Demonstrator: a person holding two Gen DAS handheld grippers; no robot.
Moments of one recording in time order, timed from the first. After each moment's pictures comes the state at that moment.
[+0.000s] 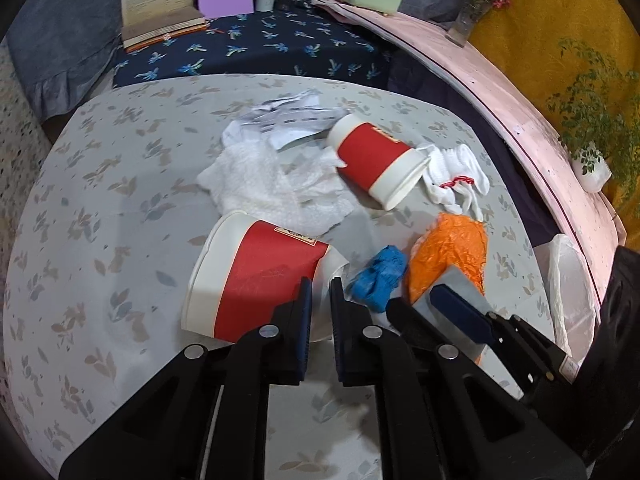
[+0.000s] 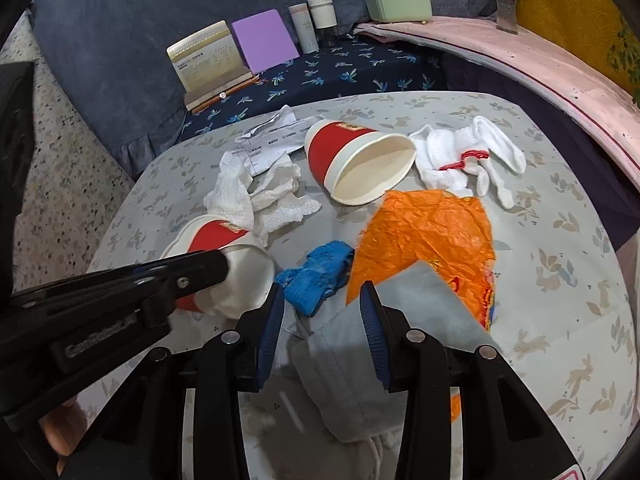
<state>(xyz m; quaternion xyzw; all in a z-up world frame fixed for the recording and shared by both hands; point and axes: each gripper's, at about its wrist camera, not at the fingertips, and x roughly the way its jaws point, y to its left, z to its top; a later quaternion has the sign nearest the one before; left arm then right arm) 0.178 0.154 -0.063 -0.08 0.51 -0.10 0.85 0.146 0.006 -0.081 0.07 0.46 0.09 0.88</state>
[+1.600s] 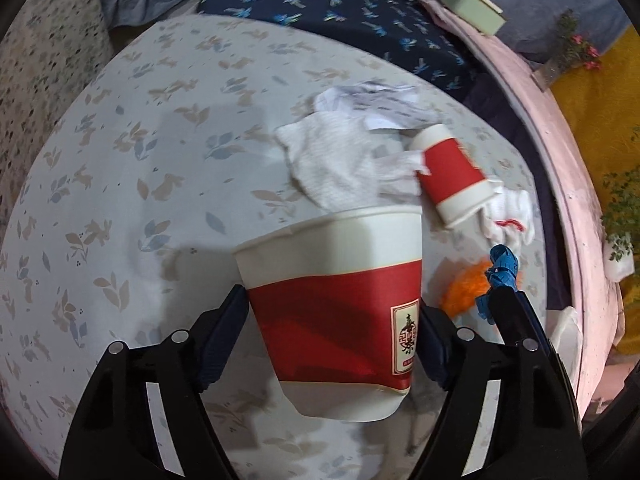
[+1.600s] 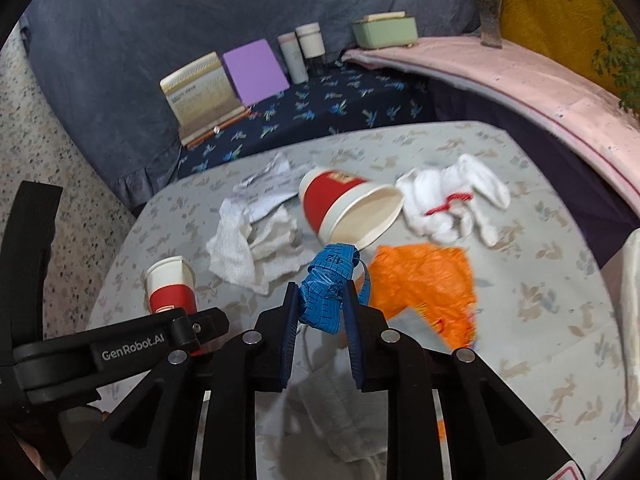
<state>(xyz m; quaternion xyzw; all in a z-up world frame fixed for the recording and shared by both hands) 0.172 0.182 -0.066 -0.20 0.55 0.01 0.81 0.145 -0.008 -0.048 0.09 0.41 0.06 0.90</state>
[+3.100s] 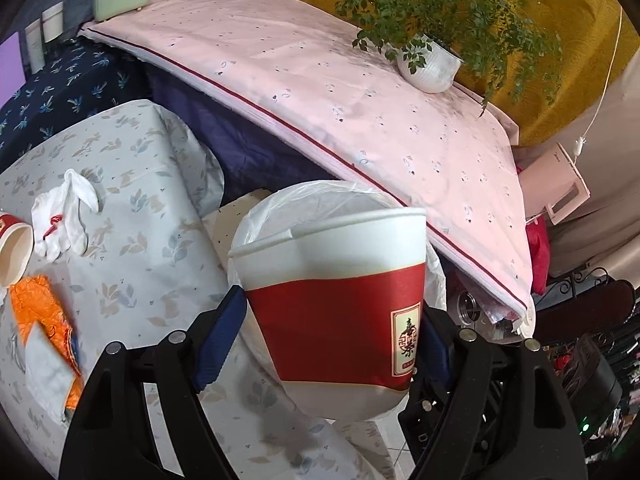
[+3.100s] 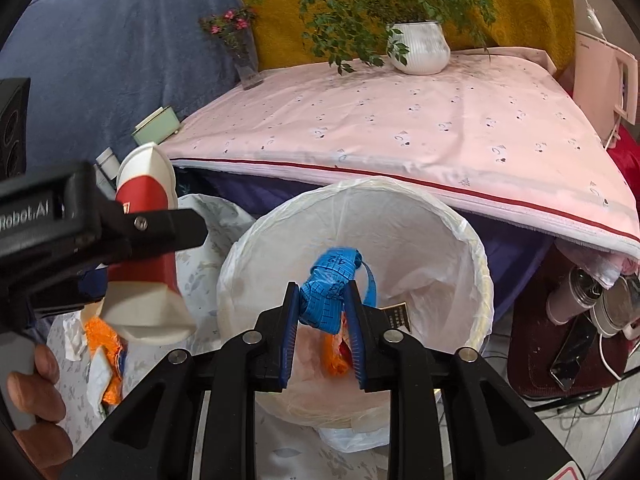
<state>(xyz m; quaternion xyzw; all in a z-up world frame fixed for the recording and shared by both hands) 0.135 -0.206 0.005 0.00 0.51 -0.34 0.79 -0.002 -0.312 -0.031 0.22 0.34 -0.21 0.89</state>
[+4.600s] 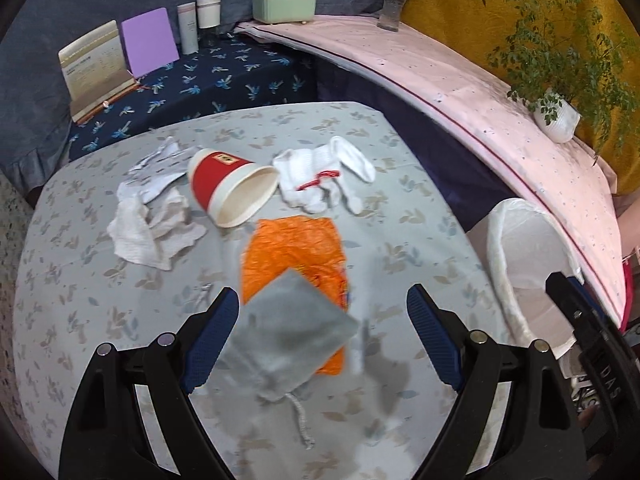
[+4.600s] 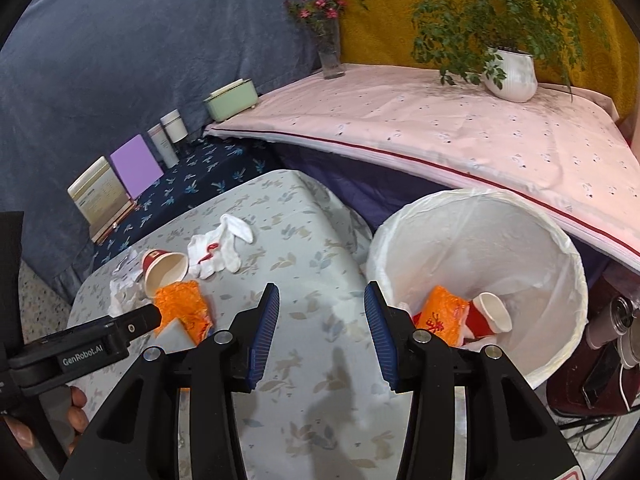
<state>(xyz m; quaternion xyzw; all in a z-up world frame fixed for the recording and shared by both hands) 0.145 0.018 -0.019 0.02 0.47 -0.14 0.87 0.041 -0.190 -0.008 0.16 0.35 -0.12 0.92</state>
